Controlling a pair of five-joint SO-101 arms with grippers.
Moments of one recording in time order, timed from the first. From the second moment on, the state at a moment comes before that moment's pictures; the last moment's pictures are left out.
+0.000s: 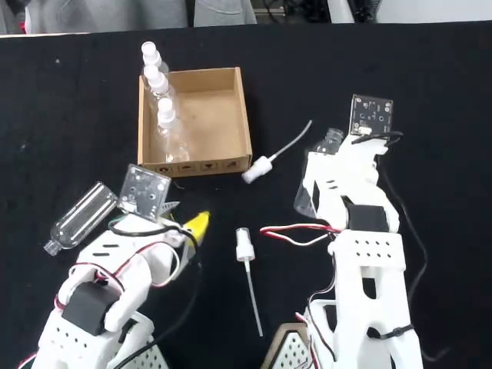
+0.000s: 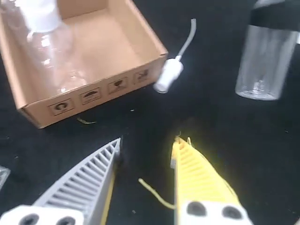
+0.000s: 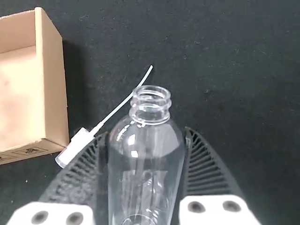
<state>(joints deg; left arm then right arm) 22.7 -88.7 67.9 62.0 2.5 2.6 -45.1 57.5 38.2 -5.0</state>
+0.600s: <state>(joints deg) 31.8 -58.3 62.0 54.4 10.3 4.1 -45.1 57.5 38.2 -5.0</state>
